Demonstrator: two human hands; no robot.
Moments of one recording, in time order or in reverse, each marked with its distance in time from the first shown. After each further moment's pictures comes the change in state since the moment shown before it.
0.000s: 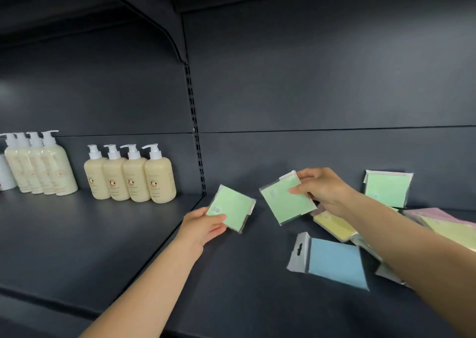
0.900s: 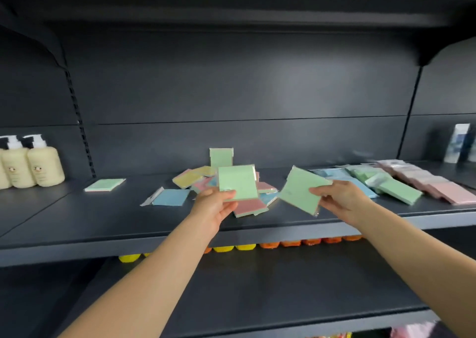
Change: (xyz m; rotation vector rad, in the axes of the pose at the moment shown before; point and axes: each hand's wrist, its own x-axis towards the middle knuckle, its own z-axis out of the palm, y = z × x) left_hand -0.286 -0.044 0.264 -0.249 -0.342 -0.086; right_hand -0.324 0.108 -0.275 0.478 0.458 0.117
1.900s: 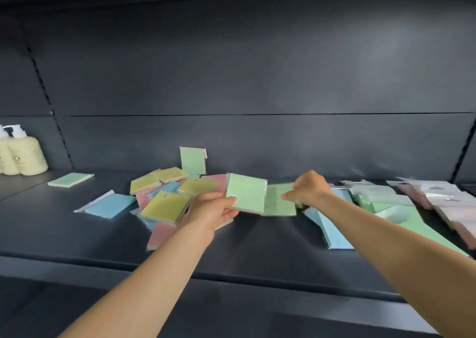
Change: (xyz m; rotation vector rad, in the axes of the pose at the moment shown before) left_hand 0.109 -0.069 0.148 0.244 0.268 0.087; right_hand 0.223 -0.017 -0.056 -1.140 -0.115 -0.207
